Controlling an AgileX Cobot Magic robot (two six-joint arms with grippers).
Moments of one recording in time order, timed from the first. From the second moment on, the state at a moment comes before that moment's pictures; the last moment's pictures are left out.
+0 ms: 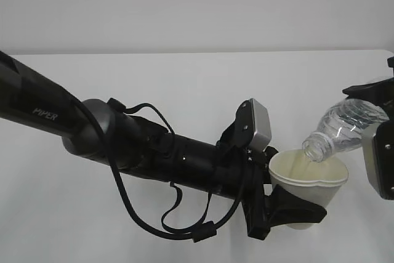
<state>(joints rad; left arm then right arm) -0.74 2.24 -1.19 1.18 -1.03 -0.74 0.03 1.28 -0.45 -0.77 -0.34 -1.17</state>
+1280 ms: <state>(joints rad) -0.74 2.24 -1.19 1.19 -1.03 -0.74 0.03 1.28 -0.45 -0.77 -0.34 -1.19</state>
